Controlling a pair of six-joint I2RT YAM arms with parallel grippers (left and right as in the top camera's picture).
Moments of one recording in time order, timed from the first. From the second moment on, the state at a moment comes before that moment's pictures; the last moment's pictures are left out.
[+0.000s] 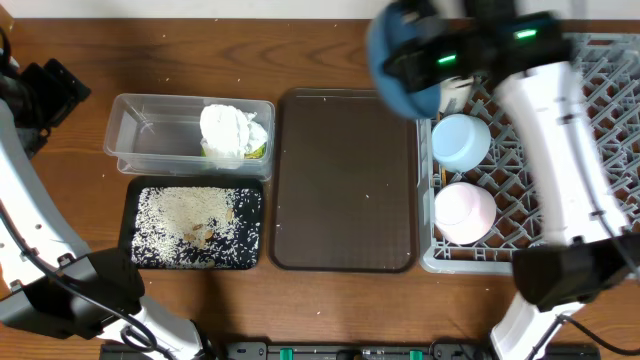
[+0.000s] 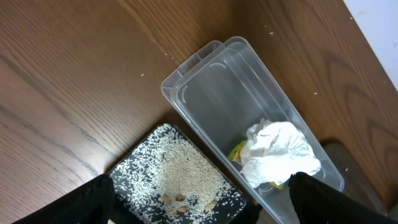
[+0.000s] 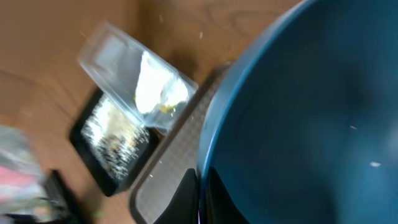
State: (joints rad) left arm 0.52 1.85 2.19 -1.52 0.12 -0.36; right arm 0.16 1.92 2.14 -1.18 -0.68 -0.07
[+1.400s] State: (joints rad) left arm 0.52 1.85 2.19 -1.52 0.12 -0.36; right arm -0.63 1.92 1.48 -0.78 -1.53 -0.25
